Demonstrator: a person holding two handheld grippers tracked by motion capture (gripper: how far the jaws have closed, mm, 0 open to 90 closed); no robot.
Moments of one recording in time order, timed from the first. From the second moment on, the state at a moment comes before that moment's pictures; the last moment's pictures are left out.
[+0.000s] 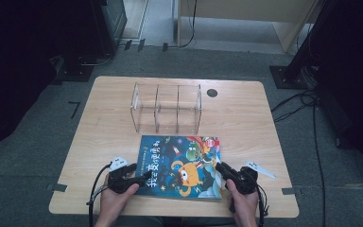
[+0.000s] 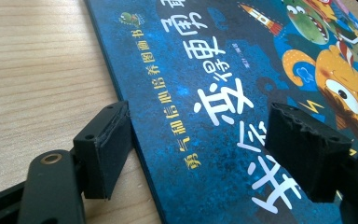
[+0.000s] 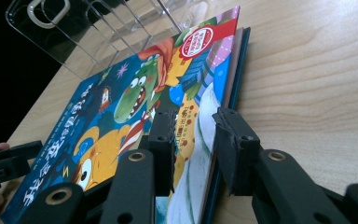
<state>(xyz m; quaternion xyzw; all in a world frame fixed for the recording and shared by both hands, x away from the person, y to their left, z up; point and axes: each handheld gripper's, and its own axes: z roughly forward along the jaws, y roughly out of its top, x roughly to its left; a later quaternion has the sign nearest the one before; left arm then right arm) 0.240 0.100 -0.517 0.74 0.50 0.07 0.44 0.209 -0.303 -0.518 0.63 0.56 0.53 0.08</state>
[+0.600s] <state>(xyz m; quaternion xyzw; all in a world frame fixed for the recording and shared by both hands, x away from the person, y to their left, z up) 0.241 0.099 -0.519 0.75 0.49 0.03 0.45 0.206 -0.301 -0.512 0.61 0.58 0.51 0.14</state>
